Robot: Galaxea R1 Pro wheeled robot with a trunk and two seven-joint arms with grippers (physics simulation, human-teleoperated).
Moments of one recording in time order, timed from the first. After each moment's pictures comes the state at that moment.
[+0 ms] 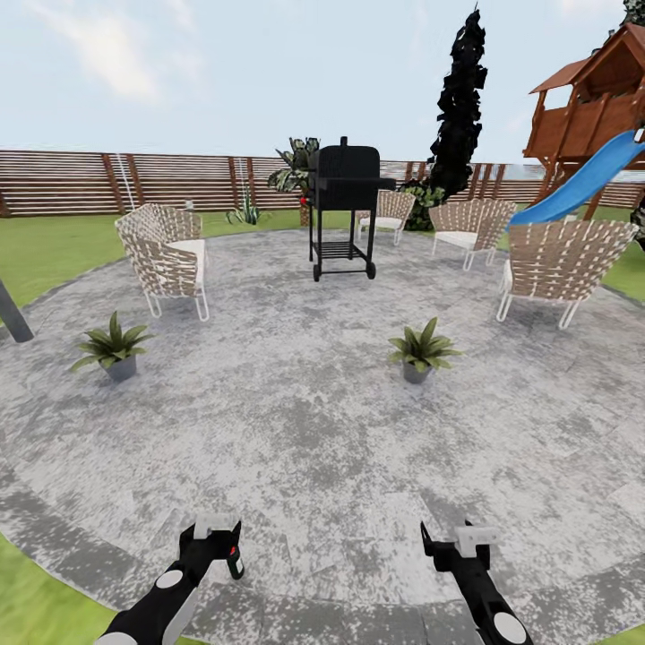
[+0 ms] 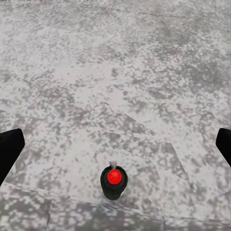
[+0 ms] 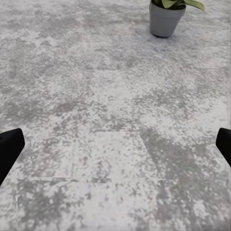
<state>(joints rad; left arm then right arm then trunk) -0.52 0.01 0.02 -0.34 0.00 -0.23 -0.02 -0.24 -0.06 0.00 -0.79 0.00 -0.28 0.00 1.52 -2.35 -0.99</state>
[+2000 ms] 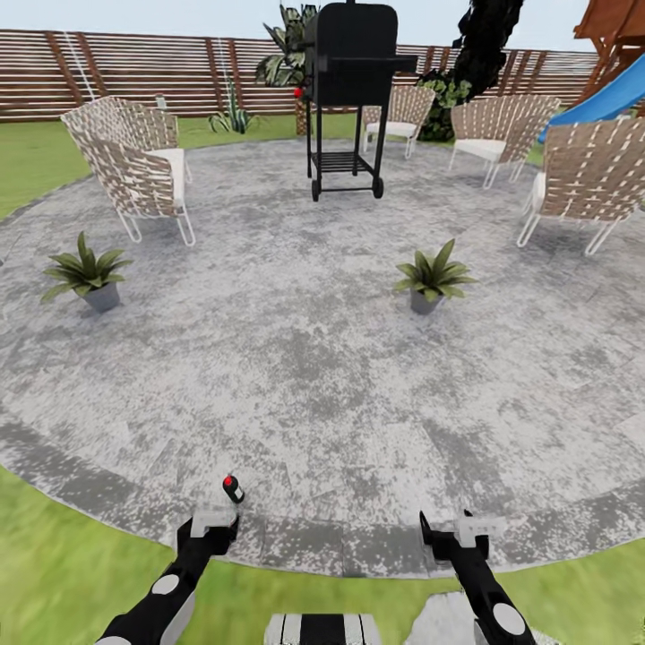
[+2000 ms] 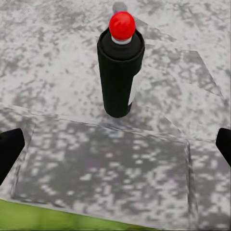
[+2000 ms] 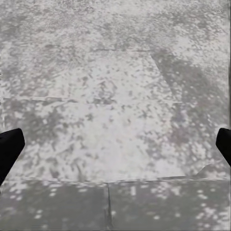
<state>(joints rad) -0.51 0.02 0.02 -0.34 0.00 -0.33 -0.02 -0.24 -0.06 0.00 -0.84 0.00 -0.28 0.00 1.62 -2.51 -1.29</state>
